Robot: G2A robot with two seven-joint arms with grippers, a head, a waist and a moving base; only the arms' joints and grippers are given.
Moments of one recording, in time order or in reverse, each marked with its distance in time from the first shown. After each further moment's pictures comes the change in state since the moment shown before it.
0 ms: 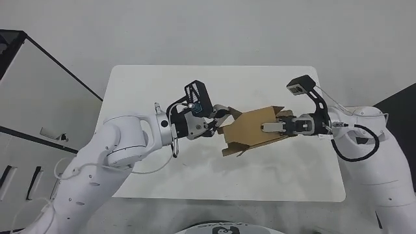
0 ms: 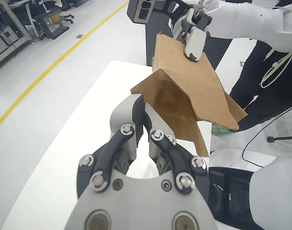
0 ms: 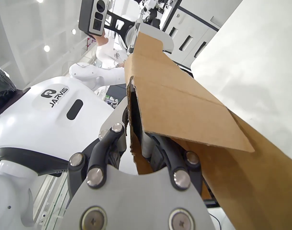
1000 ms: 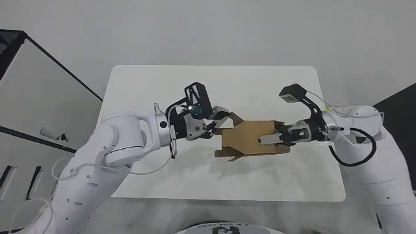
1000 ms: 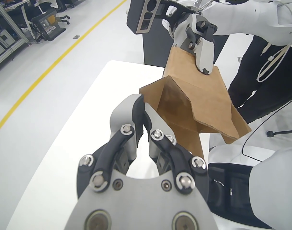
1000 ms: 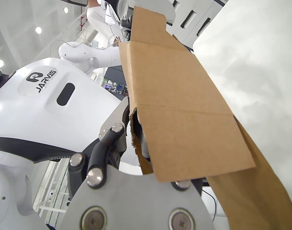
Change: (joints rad) left arm 0.001 0.007 -0.011 -0.008 -0.005 -0.027 -0.011; right arm 0.016 0.007 -0.033 -0.008 -0.033 0.009 0.090
